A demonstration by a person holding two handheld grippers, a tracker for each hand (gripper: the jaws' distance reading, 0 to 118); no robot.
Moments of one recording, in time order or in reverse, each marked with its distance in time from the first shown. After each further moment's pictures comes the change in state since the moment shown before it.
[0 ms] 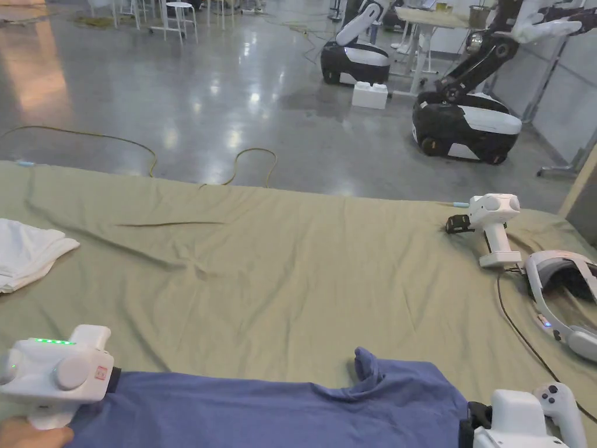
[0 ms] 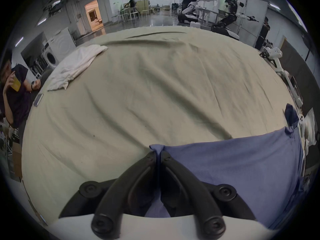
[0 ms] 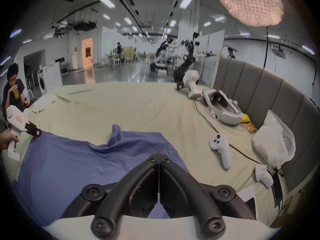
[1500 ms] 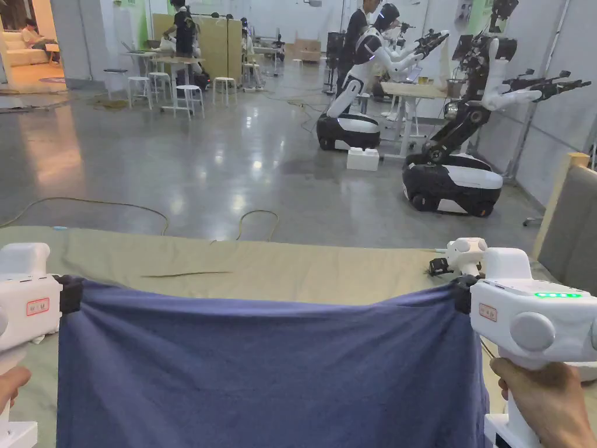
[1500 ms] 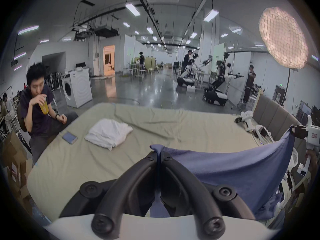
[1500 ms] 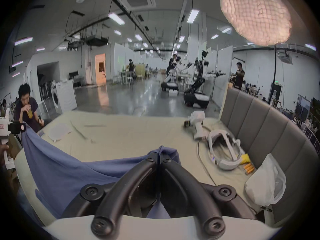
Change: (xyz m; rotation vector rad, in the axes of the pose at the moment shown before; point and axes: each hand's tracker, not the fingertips) left arm -0.056 0.005 0.279 0.591 -0.036 0.106; right arm 0.039 0.167 0.106 0.288 0.127 -0.008
